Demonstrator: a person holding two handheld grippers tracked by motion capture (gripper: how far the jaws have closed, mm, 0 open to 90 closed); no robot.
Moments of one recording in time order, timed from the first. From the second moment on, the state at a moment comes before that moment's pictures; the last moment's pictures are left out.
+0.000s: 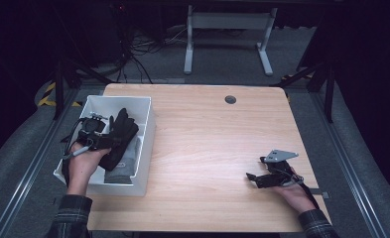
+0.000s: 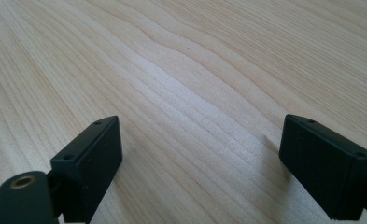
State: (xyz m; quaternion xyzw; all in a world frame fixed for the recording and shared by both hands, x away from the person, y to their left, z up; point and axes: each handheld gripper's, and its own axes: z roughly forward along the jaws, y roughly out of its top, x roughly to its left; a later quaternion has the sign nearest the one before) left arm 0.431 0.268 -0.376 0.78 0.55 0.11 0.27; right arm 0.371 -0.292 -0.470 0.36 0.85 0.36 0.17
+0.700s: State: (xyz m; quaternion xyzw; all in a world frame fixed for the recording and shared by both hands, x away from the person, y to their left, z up) left arm 0.419 0.254 -0.333 0.77 0.51 0.15 0.35; right arm 0.371 -0.292 -0.470 0.36 0.85 0.36 0.17
